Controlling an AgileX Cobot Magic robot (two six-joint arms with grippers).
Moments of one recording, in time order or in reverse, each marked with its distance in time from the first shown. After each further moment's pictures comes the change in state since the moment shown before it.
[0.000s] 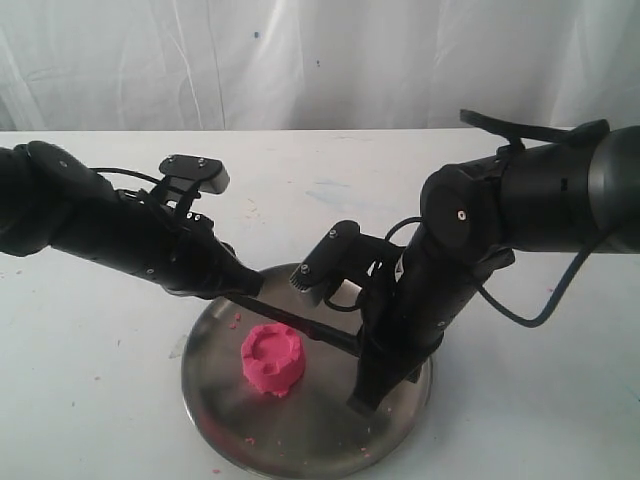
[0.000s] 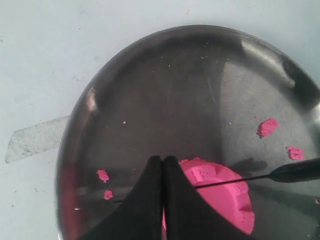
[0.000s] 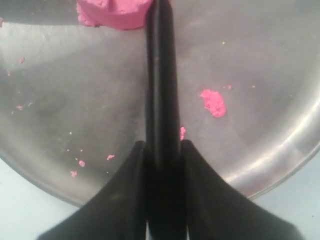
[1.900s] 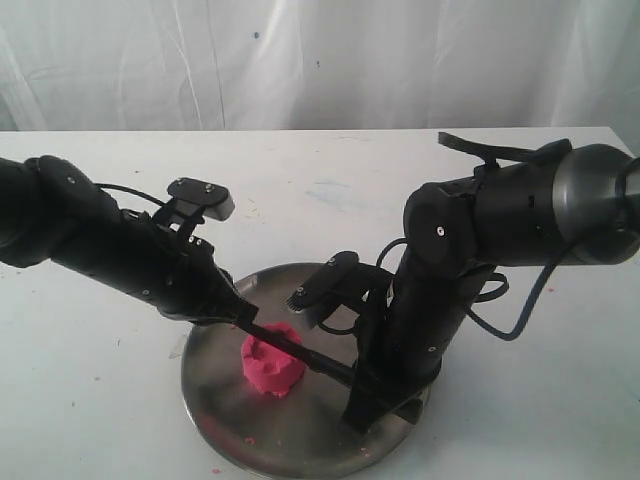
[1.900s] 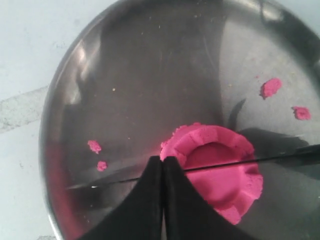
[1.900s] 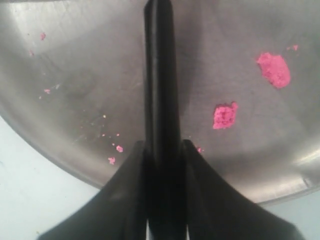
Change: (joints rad) left arm 0.000 0.027 0.019 0.080 0.043 0.000; right arm 0.021 0.053 0.002 0.047 0.081 0.085
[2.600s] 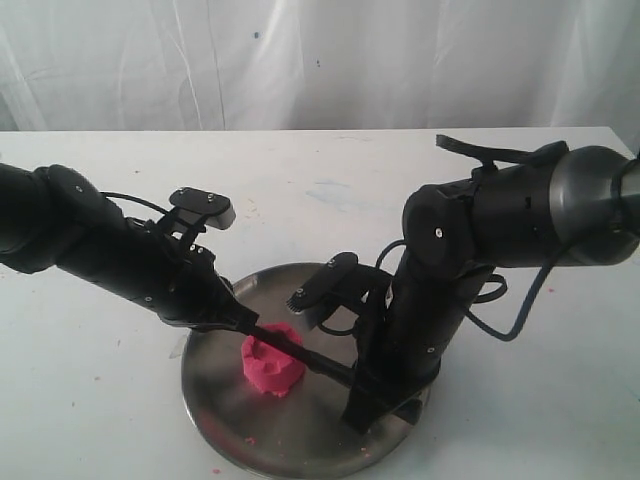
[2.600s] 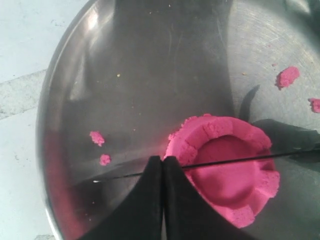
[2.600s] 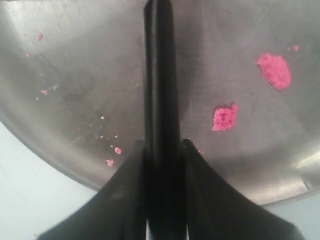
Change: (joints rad) left arm 0.000 0.032 0.002 0.000 -0.008 0.000; right arm 0.000 0.007 0.000 0.002 -0.006 0.000
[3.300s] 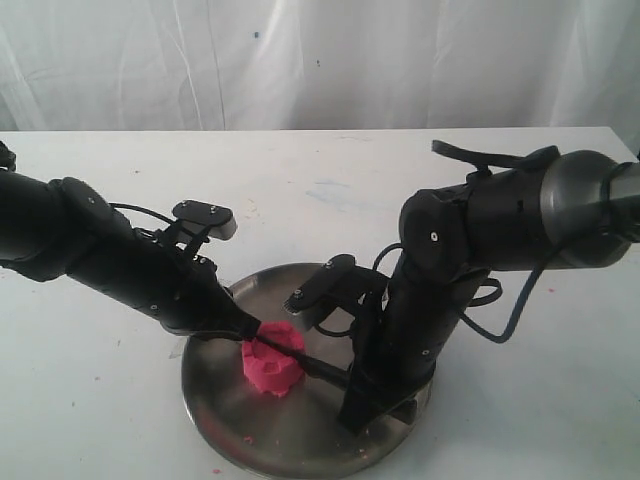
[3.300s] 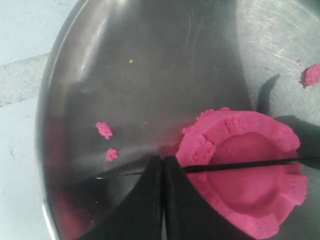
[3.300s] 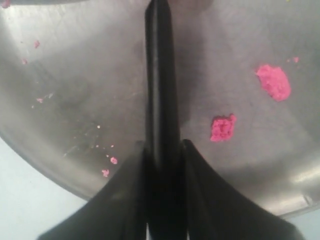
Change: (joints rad) left arm 0.000 0.055 -0.004 -0.021 -0.010 0.000; right arm 0.000 0.018 0.000 0.009 -0.024 0.000
